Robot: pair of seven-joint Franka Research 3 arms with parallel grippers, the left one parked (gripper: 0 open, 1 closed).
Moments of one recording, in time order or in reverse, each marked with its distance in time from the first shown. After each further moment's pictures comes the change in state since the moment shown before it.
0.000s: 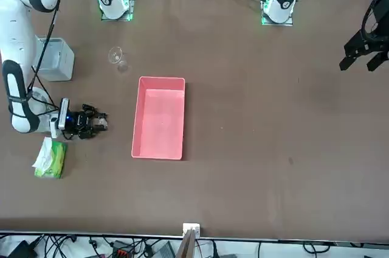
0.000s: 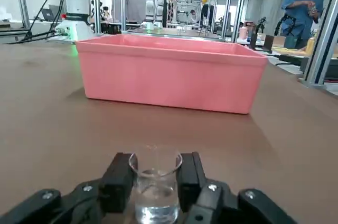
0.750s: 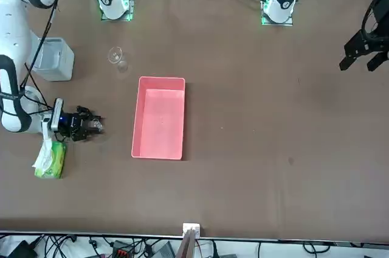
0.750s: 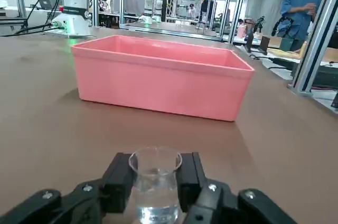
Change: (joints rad) arm 0.000 -0.045 -0.006 0.007 0.000 0.000 0.003
